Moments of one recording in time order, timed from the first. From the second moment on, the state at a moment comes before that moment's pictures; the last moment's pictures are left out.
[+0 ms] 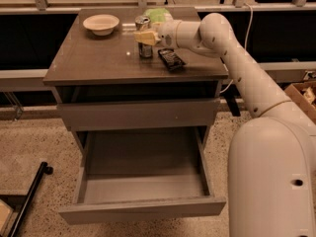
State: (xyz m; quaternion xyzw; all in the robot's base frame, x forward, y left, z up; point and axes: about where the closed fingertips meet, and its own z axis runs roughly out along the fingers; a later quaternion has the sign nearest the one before) arm 0.847 0.029 0.895 -0.39 0.65 0.31 0.57
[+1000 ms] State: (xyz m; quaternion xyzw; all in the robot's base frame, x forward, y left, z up) arm 0.852 0.038 0.886 -0.39 0.65 0.33 0.56
